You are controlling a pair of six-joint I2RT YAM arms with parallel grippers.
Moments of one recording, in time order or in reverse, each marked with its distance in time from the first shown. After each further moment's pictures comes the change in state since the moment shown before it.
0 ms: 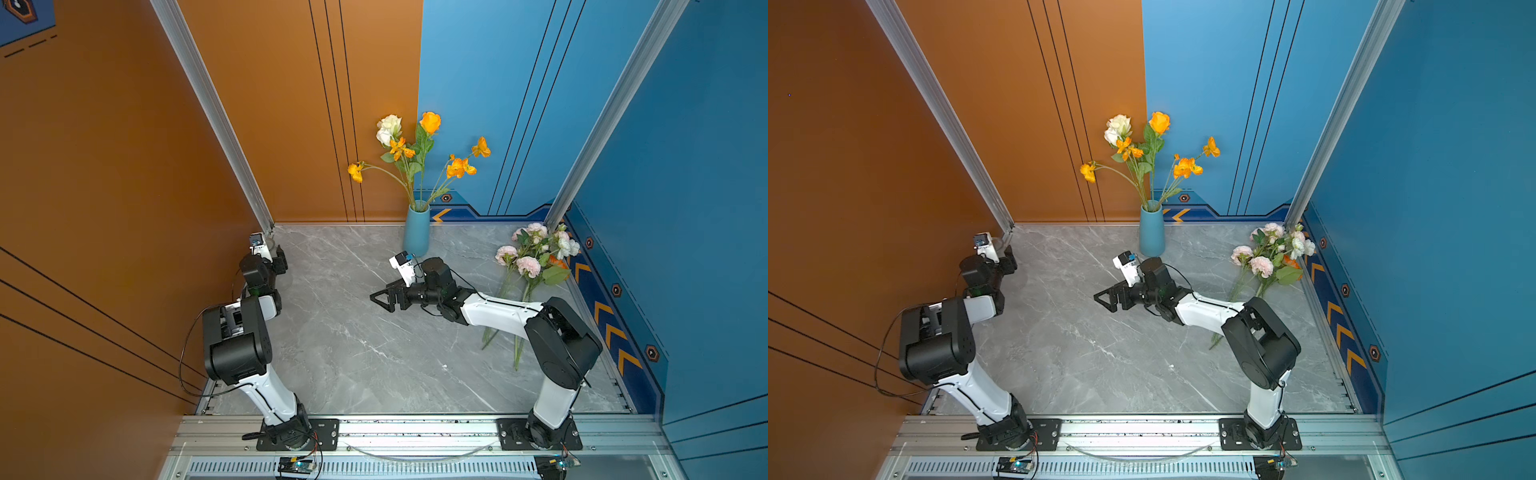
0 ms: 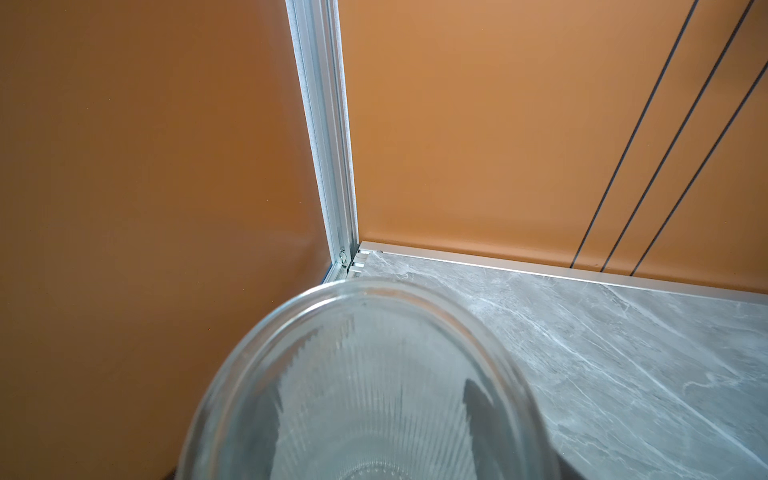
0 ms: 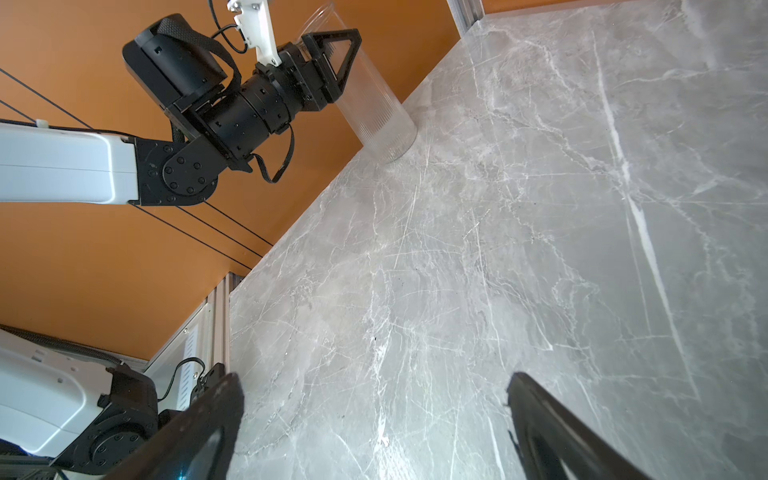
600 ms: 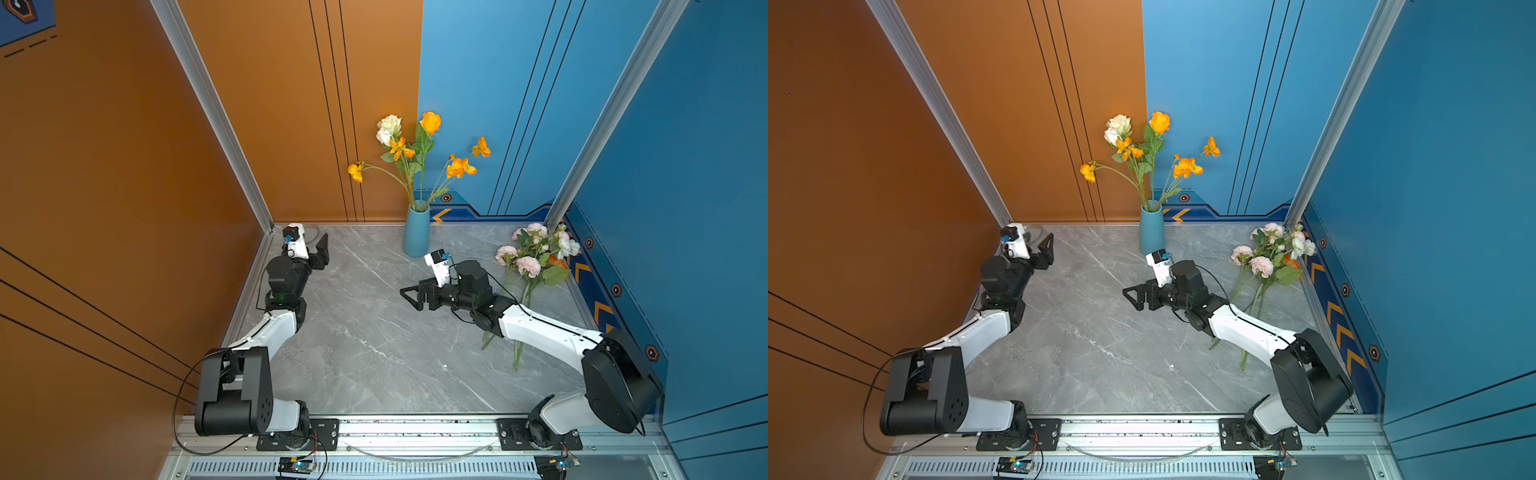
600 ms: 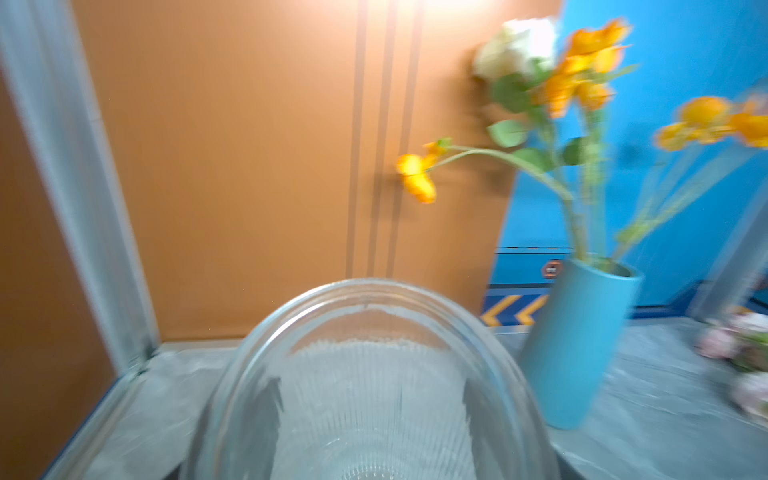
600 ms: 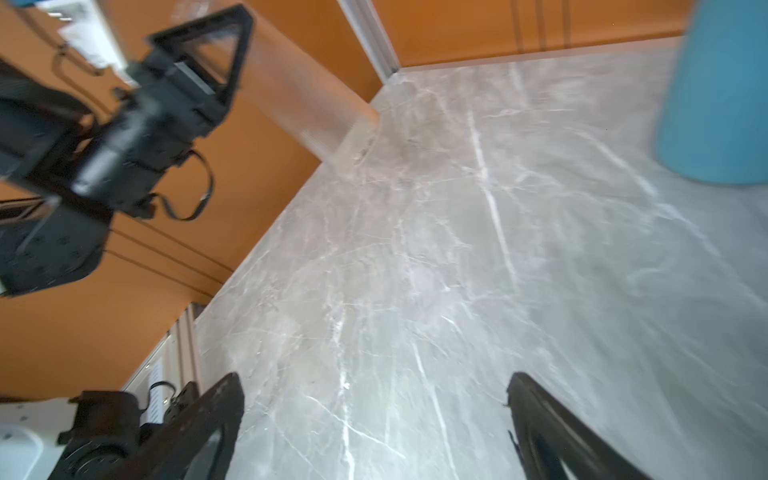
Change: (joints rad) left arm -0.394 -0.388 -0.132 -0.013 0.117 -0.147; right arm -0.135 -0.373 -0.233 -0.178 0.157 -0.015
